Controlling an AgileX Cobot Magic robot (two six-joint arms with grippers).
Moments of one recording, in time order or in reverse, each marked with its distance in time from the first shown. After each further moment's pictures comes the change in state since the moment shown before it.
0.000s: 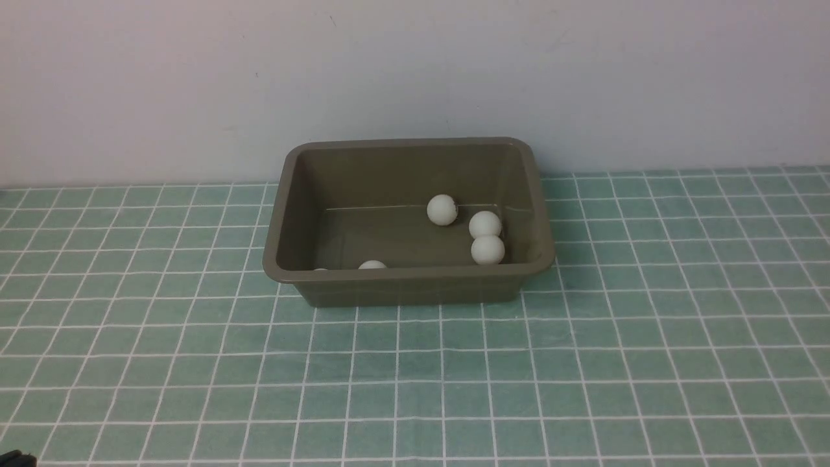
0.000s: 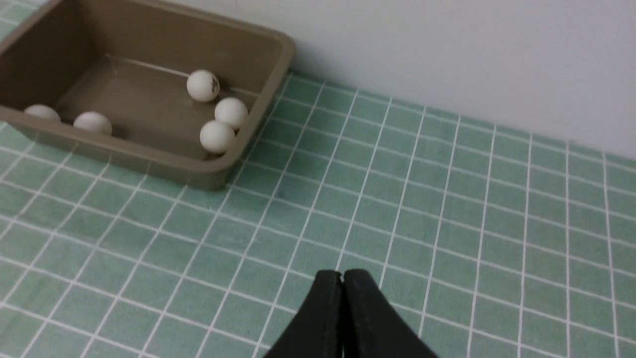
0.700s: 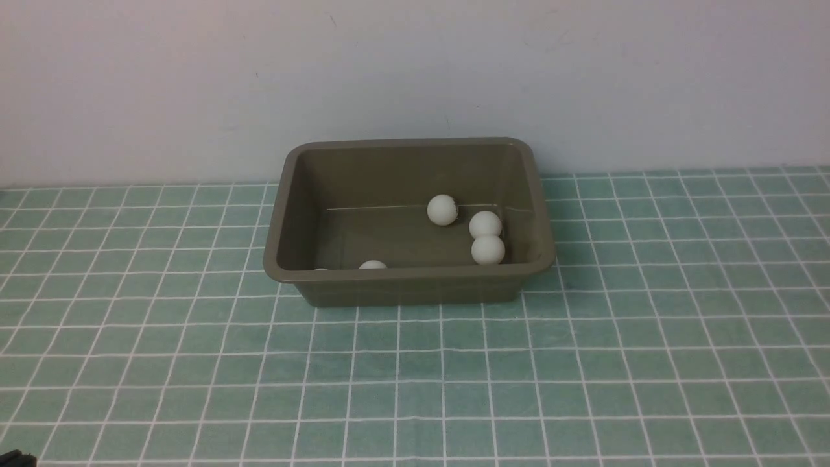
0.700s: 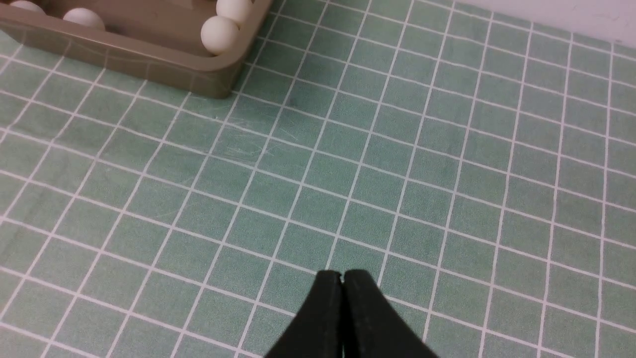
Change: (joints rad) right arm 0.000 -0.015 0.098 0.012 0.068 0.009; left arm 0.266 0.000 0.000 -0.010 -0.067 0.000
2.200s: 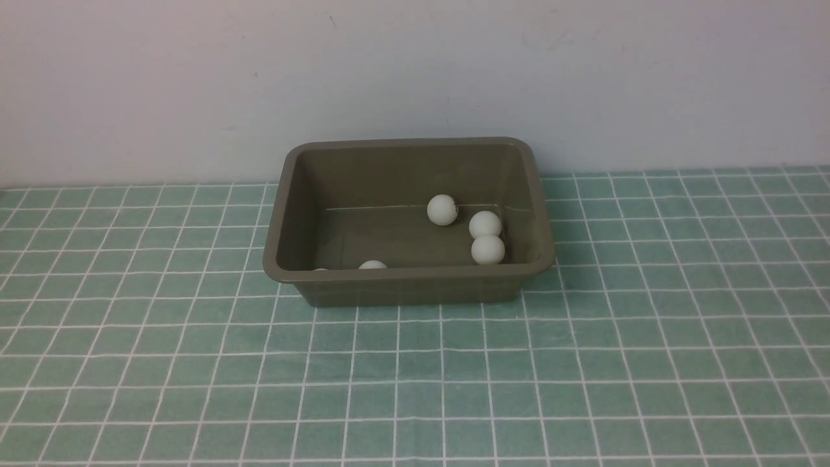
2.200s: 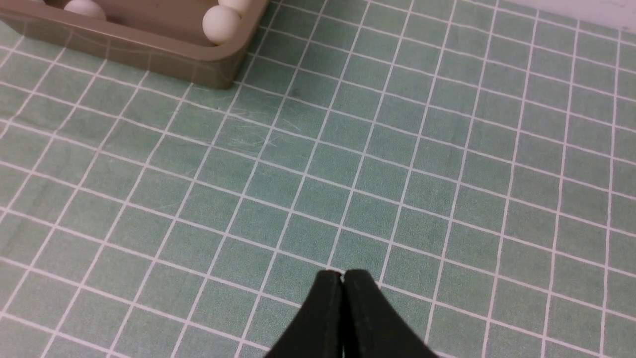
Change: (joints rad) right arm -0.001 0.000 0.001 0.006 0.016 0.002; left arm 0.071 -0.149 0.430 -0.063 -0.316 0.000
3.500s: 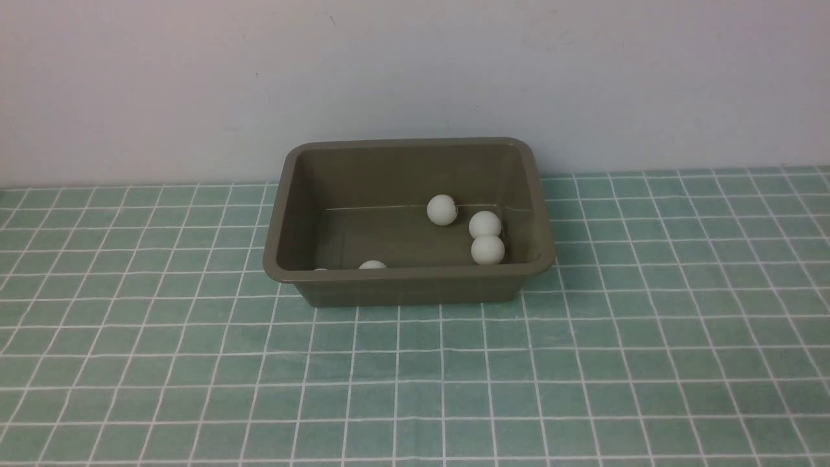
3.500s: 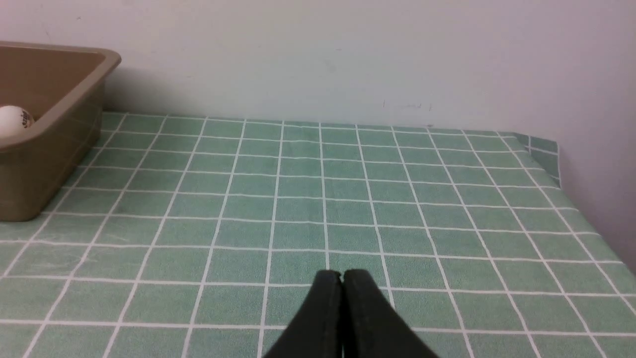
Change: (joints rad) right arm -0.345 -0.714 0.895 0.072 -0.753 -0.081; left arm 0.000 0.000 0.000 0.000 -0.003 0.000
